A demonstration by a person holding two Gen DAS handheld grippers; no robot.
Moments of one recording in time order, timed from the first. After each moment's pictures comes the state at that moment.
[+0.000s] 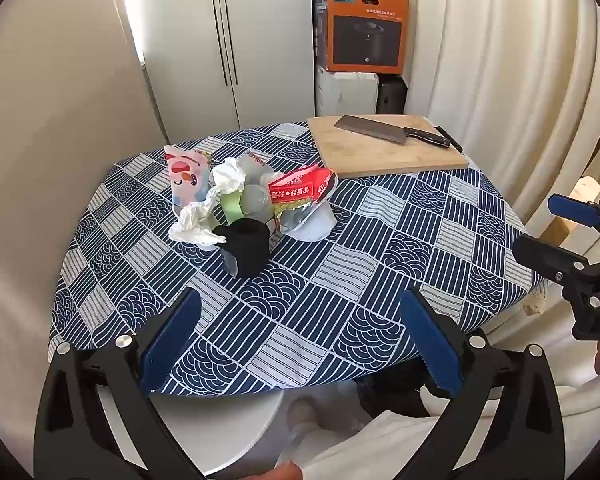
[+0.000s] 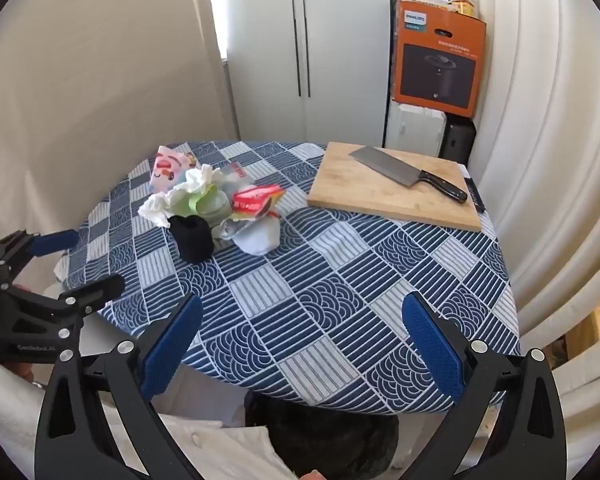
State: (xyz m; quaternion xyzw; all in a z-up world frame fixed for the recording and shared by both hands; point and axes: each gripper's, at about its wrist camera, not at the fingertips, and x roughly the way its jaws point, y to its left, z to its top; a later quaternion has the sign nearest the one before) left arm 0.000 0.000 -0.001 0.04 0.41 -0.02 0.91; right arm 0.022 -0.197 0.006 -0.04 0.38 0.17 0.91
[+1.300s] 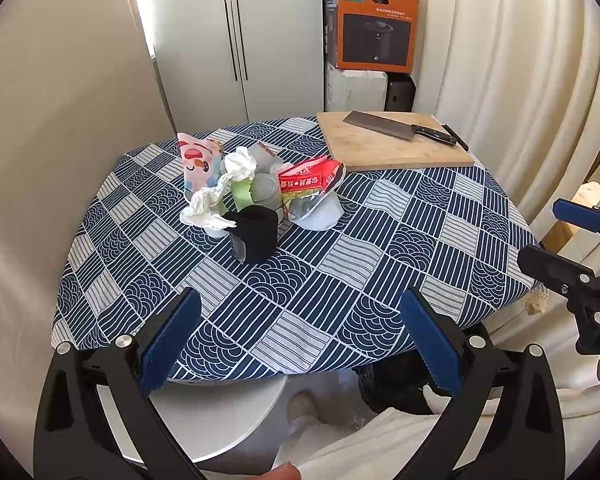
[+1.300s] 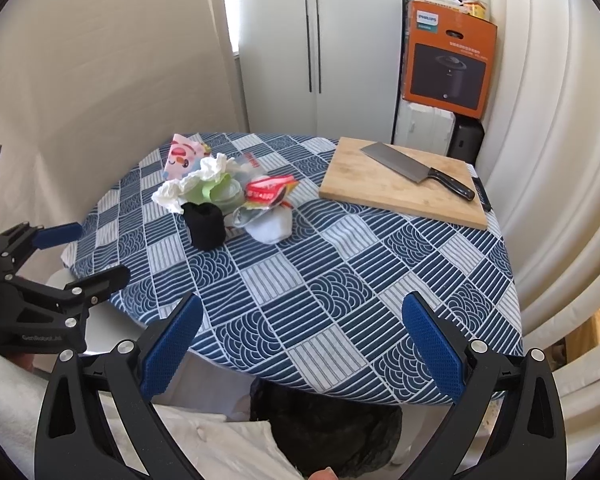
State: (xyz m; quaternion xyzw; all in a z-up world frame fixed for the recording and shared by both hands) left arm -0.015 0.004 -0.004 0.03 0.41 0.00 0.91; right arm 0.008 -0.188 0.004 -0.06 0.39 0.18 0.90
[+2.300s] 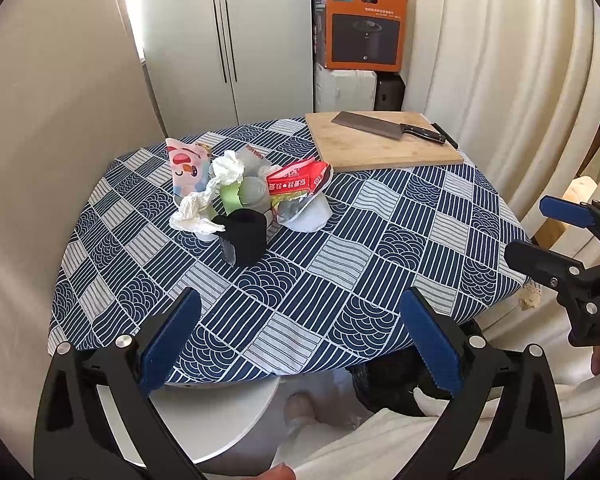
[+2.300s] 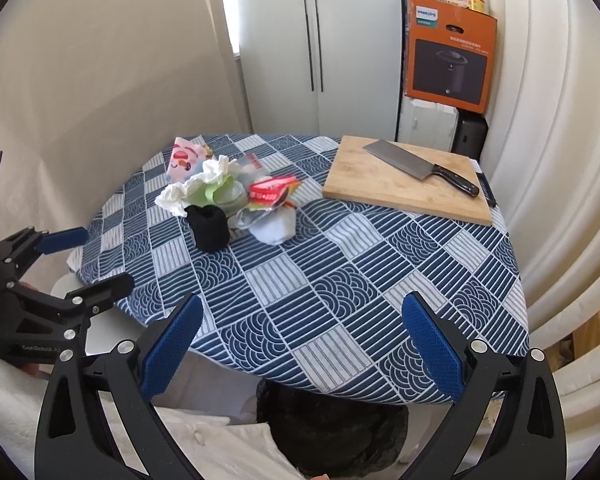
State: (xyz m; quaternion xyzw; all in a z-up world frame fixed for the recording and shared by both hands) left arm -0.013 0.000 -0.001 0.03 0.41 -0.02 0.91; right arm 0.012 -0.195 0.005 -0.04 0.39 0.19 0.90
